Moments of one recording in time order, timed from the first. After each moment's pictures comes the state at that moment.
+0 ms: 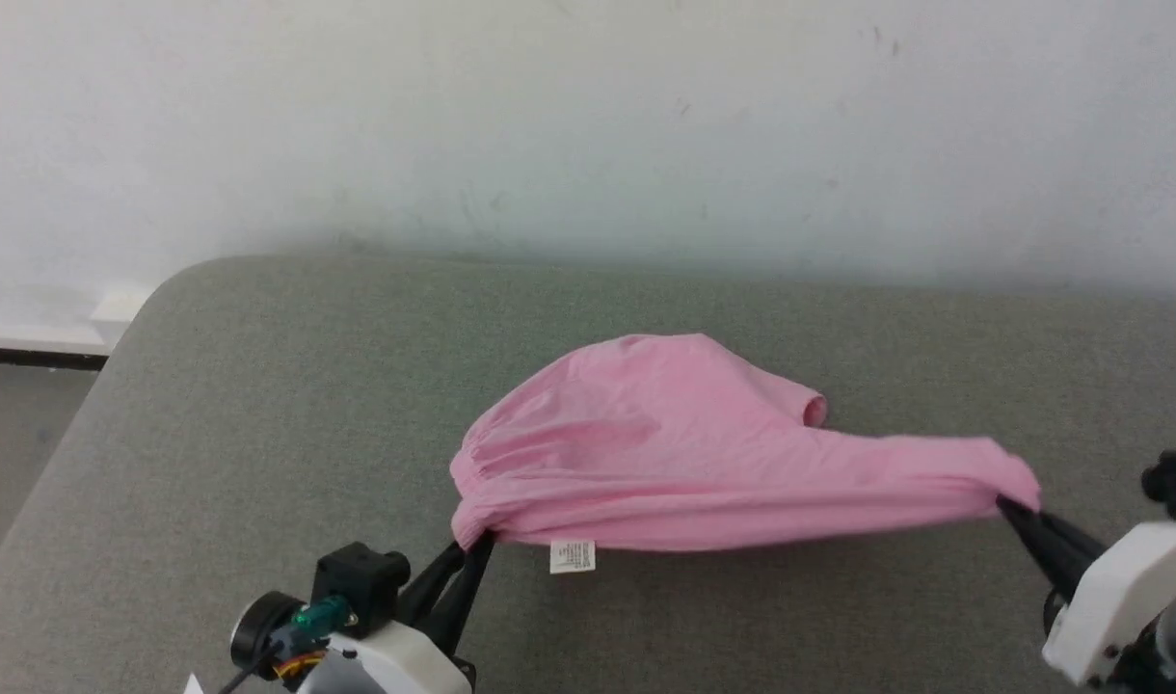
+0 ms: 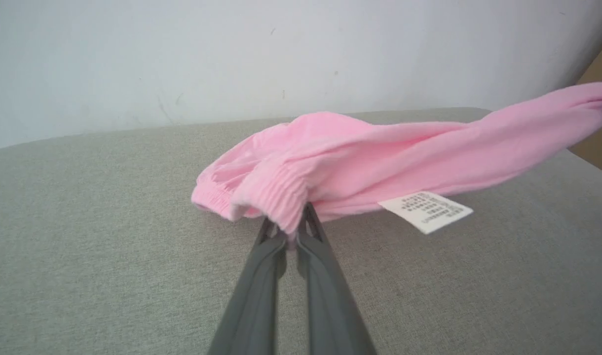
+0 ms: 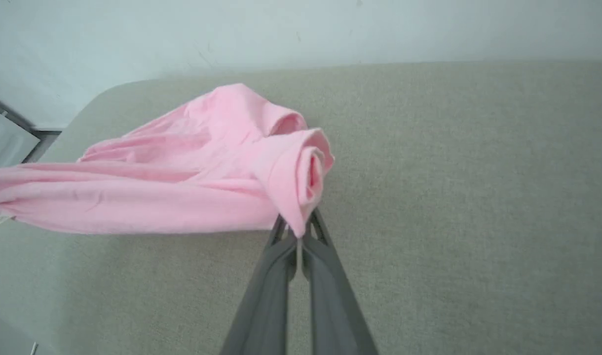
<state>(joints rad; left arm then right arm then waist) 0.03 0.27 -0.36 0.03 -0.33 -0.05 0.03 0.12 -0.20 -0.12 -0.21 0.50 0.13 0.65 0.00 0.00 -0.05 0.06</state>
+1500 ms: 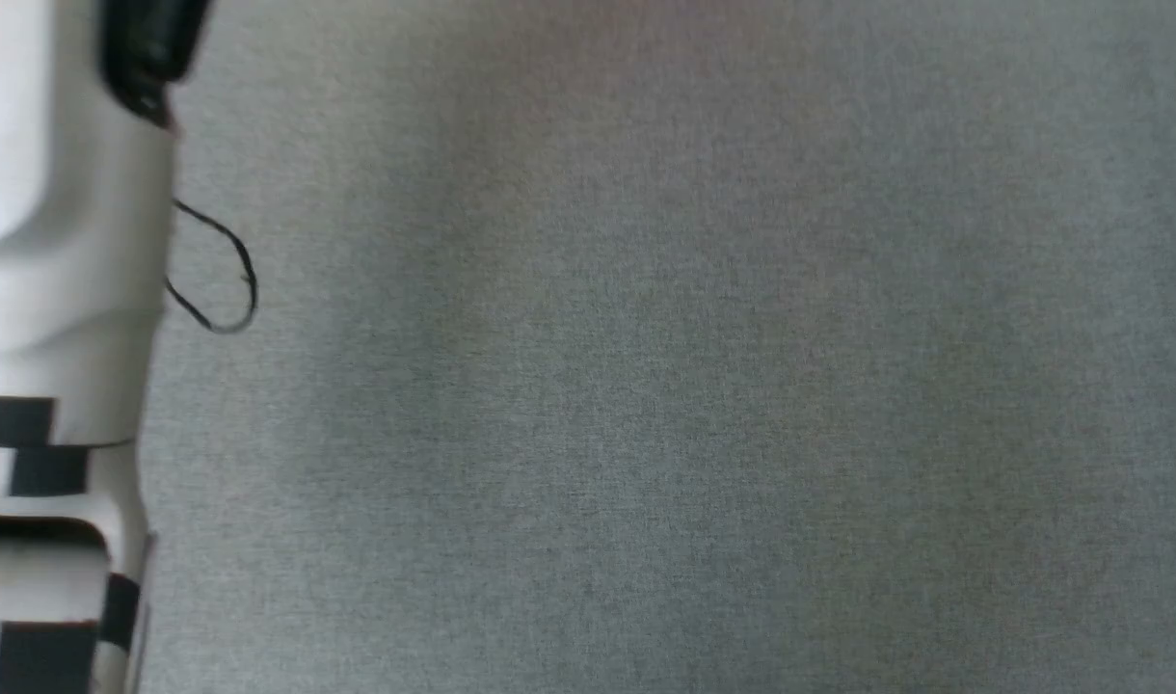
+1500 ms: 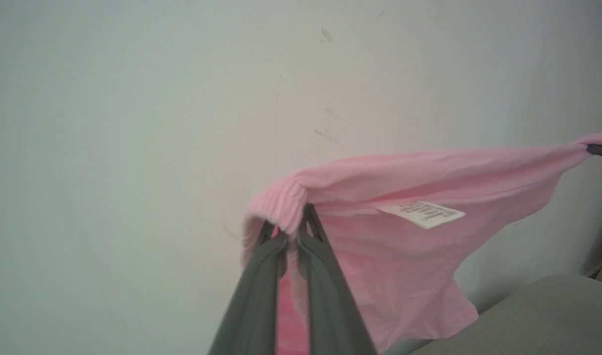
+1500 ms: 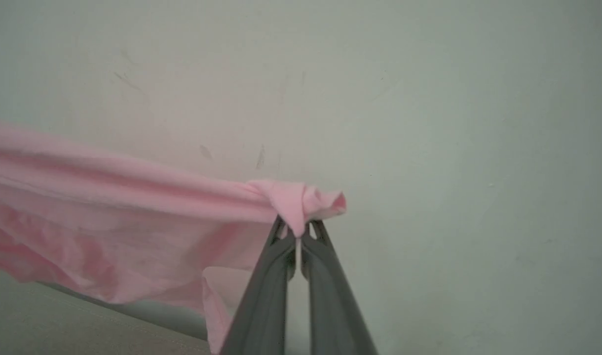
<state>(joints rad) -1.21 0.32 -0.30 0.42 -0.43 -0.12 0.01 -1.20 -0.30 0.11 0.49 0.32 0.13 0.18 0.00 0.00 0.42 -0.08</state>
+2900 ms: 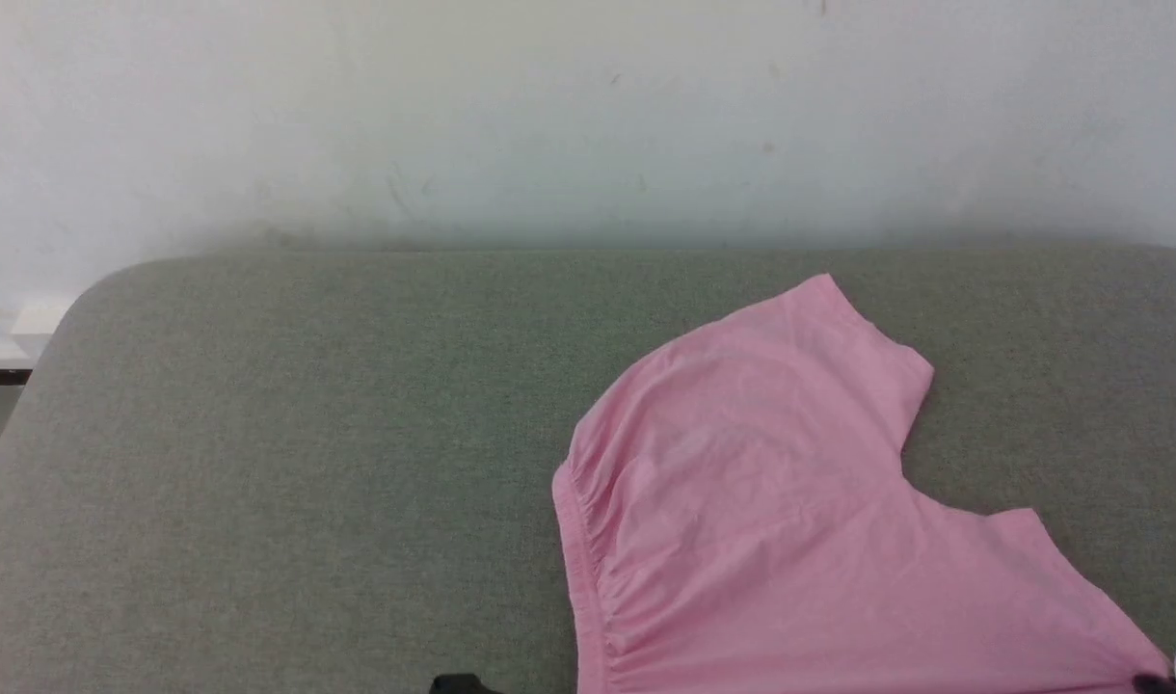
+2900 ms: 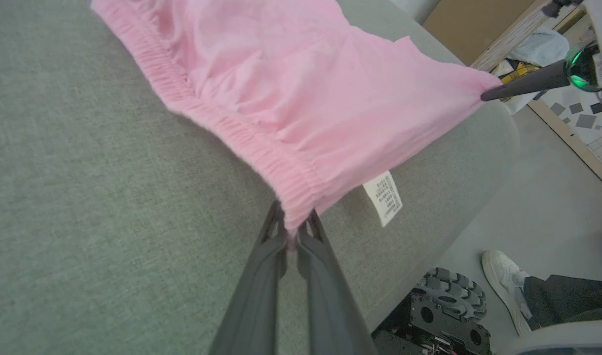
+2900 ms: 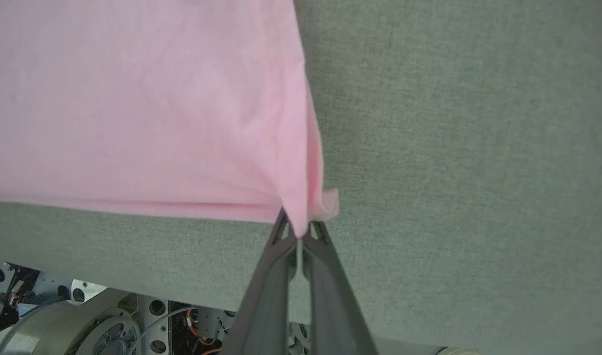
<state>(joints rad) 0.01 0.42 -0.79 0.09 -0.66 -0.02 0.00 0.05 -0.66 0.09 0.19 0.71 0.13 0.82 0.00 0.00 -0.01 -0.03</state>
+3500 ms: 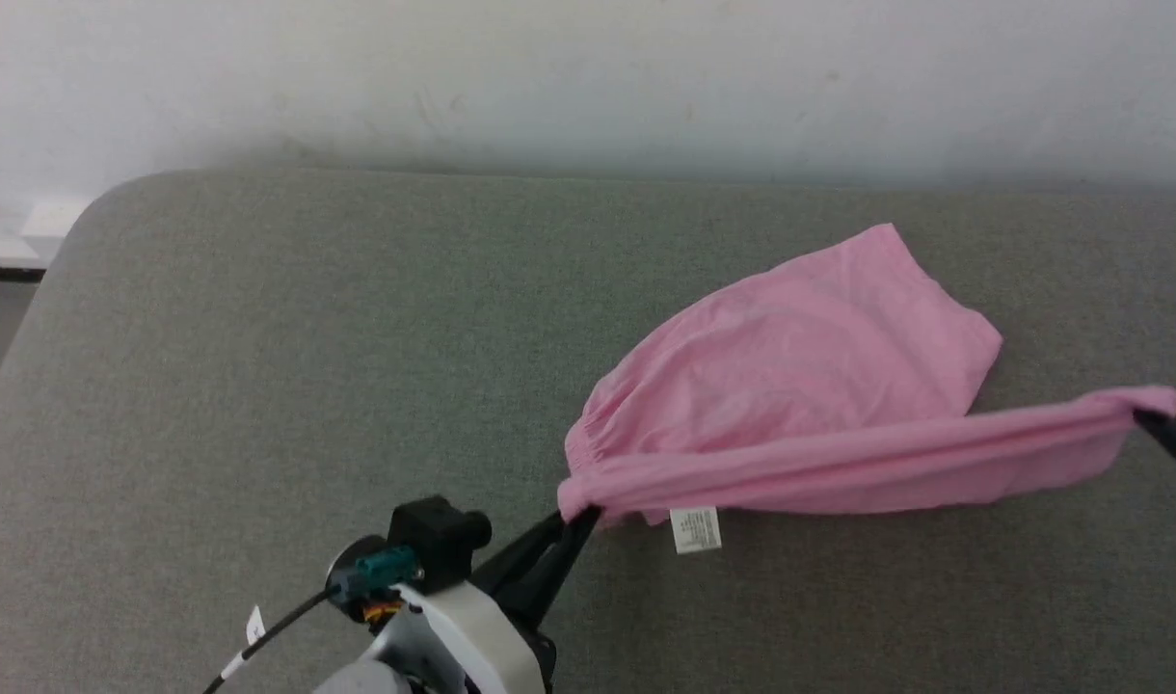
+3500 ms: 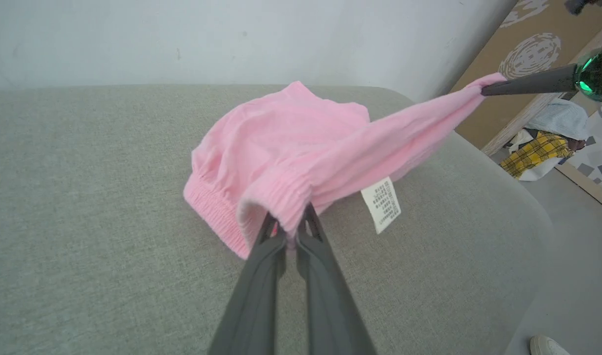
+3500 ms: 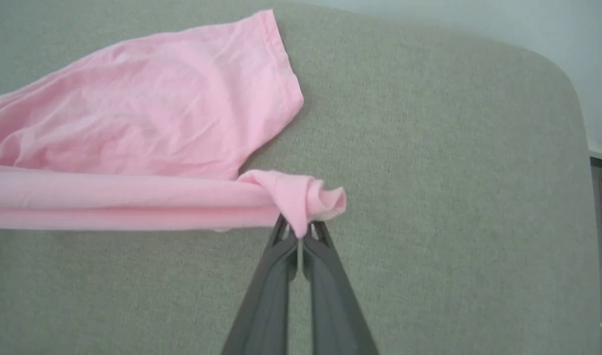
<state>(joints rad) -0.17 0.41 -0.71 -0.03 -0.65 0.01 -0.01 -0.12 -0.52 -0.12 -0.10 0.58 0.13 0.89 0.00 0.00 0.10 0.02</state>
